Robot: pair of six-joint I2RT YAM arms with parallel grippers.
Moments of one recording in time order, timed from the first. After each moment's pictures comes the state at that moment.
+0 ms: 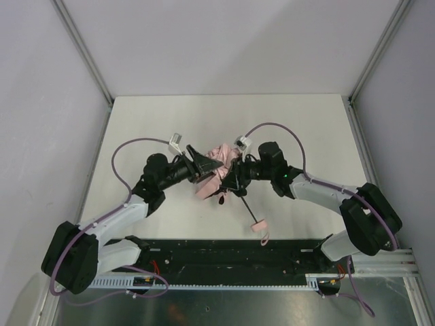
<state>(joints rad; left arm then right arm) -0.49 1.13 0.51 0.50 0.46 -1.19 0.70 1.46 0.79 0.28 -0.57 0.39</state>
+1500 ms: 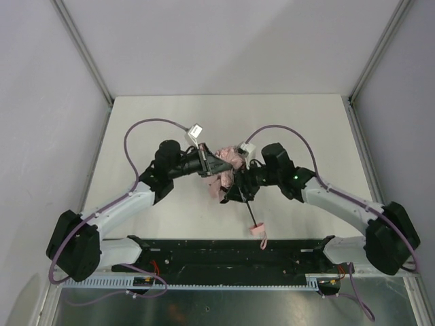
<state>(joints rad) -0.58 1.23 0.74 0.25 0.54 -0.89 0.72 1.32 0.84 -0.09 -0.56 0.24</state>
